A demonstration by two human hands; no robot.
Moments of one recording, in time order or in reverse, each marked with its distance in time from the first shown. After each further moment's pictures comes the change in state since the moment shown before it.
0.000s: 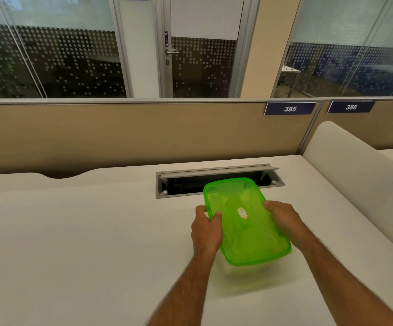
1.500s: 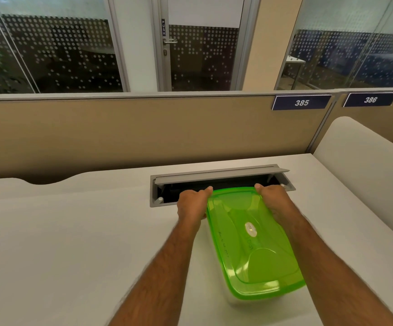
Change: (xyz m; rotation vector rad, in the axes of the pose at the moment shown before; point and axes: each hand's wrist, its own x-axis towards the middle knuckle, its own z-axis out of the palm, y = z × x) left_hand 0.121 0.032 -0.003 -0.179 -0.020 -0.141; right_hand 0.090 -0.041 0.040 -0.005 0.065 -0.007
